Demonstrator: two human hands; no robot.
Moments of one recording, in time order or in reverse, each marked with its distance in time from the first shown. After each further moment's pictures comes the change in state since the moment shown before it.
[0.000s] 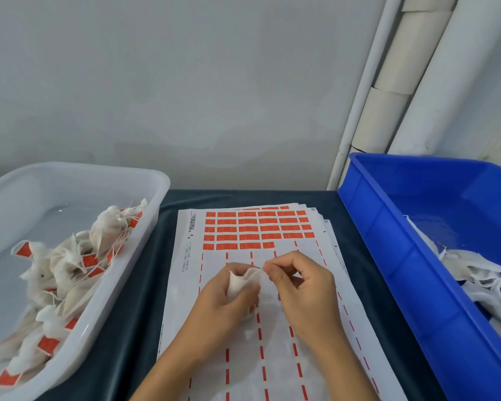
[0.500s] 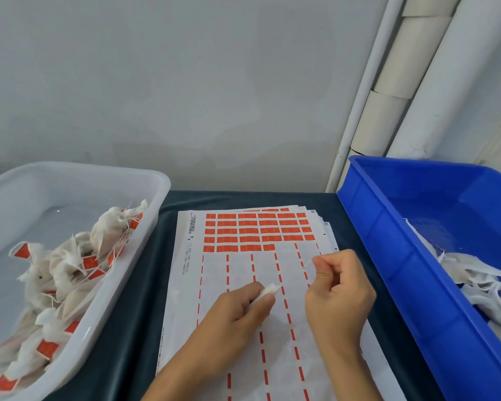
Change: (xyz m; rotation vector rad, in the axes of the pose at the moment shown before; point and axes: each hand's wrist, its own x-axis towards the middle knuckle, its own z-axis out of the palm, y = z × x) left_hand -0.005 0.004 0.008 0.247 -0.185 -0.019; right_hand -0.001 0.007 -0.012 -0.197 0.489 -0.133
